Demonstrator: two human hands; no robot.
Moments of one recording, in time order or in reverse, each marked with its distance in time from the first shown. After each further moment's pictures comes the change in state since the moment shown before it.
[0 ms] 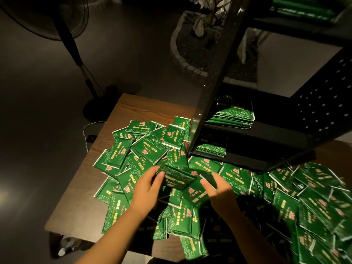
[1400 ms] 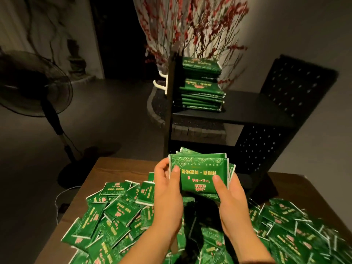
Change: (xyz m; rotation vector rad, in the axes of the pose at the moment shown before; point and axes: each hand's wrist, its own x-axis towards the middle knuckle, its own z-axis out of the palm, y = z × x) left_hand 0.015 0.242 0.044 -0.669 0.044 0.072; right_hand 0.015 -0.138 -0.154 0.753 0.272 0.008
